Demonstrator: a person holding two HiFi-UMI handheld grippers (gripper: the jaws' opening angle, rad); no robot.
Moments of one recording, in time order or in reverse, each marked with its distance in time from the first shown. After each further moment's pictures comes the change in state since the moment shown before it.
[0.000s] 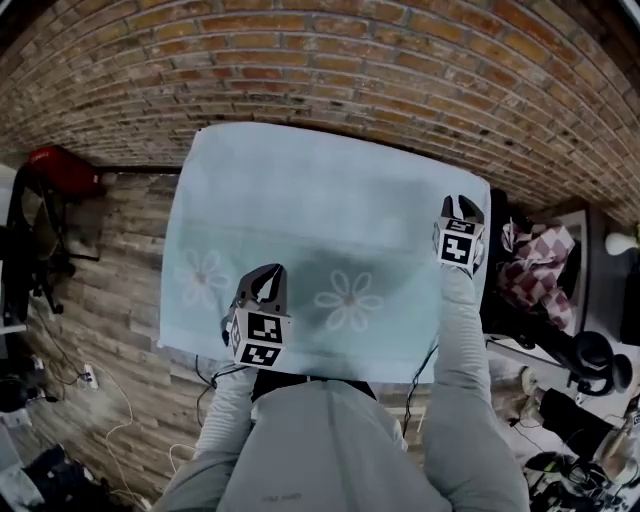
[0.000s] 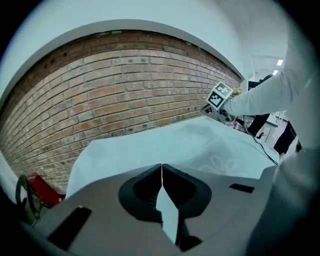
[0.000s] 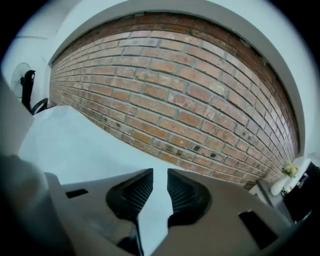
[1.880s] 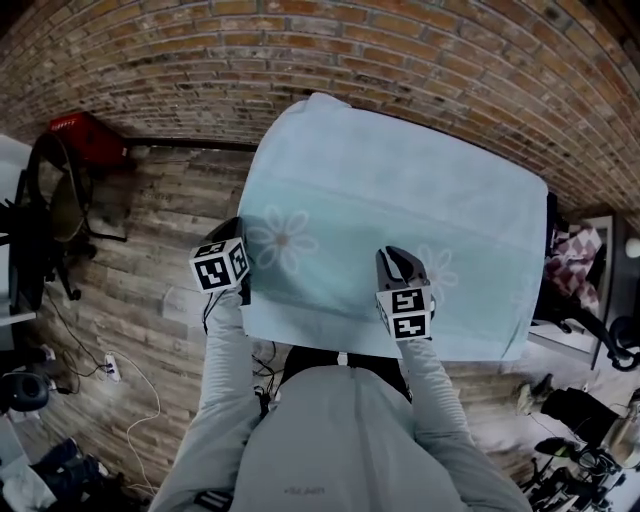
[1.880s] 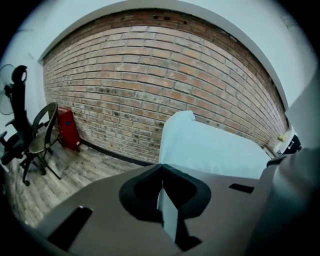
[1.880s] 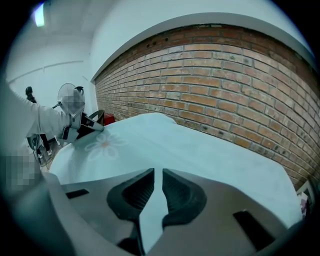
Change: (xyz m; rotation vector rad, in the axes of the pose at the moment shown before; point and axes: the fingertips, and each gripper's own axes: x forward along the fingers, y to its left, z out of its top) left arm -0.041 0.357 -0.185 -0.578 0.063 0.173; right arm -0.162 0.453 0.022 -0.062 -0.013 0.479
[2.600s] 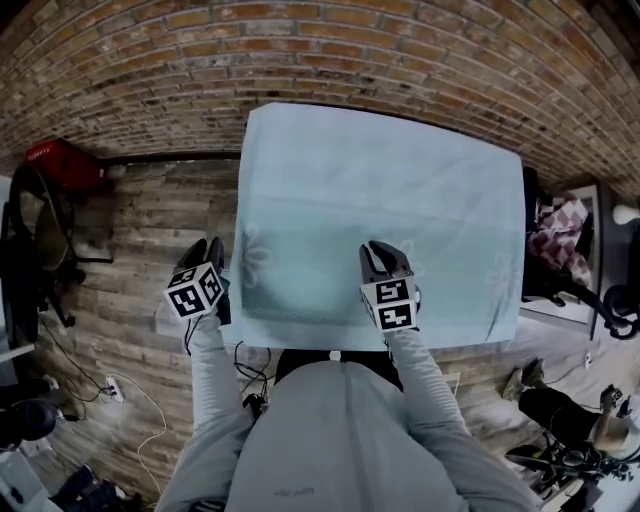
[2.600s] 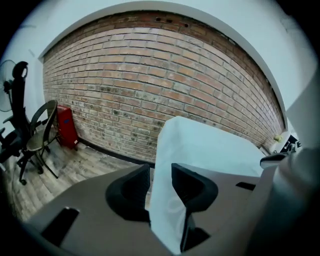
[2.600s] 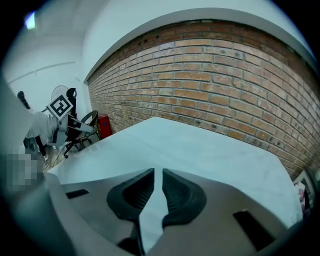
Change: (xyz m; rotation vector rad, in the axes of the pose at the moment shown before) left arm -0.014 0.006 -0.017 -0.008 -0.007 -0.025; right arm 0.002 -0.016 -0.016 0.058 0.024 -0.035
